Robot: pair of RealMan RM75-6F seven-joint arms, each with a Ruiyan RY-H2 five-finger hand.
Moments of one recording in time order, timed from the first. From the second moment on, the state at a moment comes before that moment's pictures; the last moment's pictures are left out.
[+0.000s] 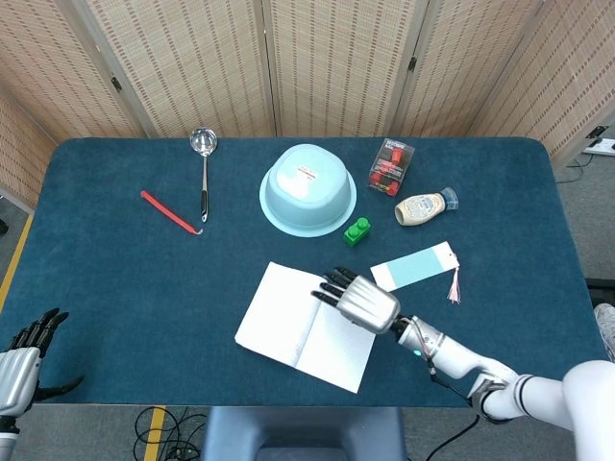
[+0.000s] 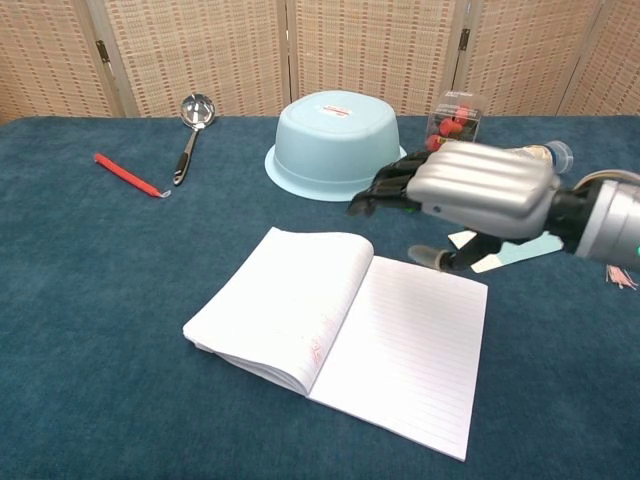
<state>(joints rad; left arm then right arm) -0.04 -1.12 0.01 -1.60 1.48 1.42 -0.06 0.78 -1.52 -0.07 -1.23 -1.74 1.17 -0.12</state>
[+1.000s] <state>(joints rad) -0.06 -1.13 0.02 -1.61 1.48 1.41 -0.04 0.68 -1.44 0.02 -1.16 -1.35 0.87 -0.29</state>
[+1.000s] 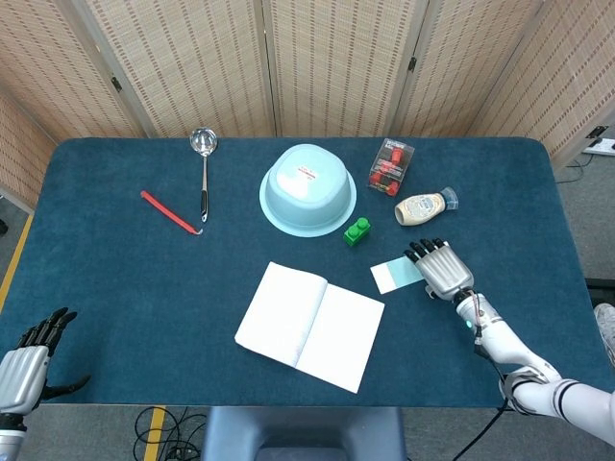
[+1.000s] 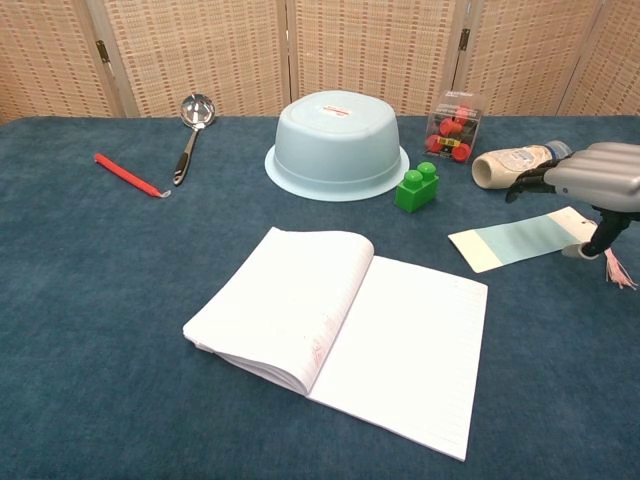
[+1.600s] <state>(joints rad) -0.05 -1.13 0.02 -1.60 1.46 1.41 -0.05 0.73 -1.55 0.03 -1.00 -1.33 0.75 -0.31</state>
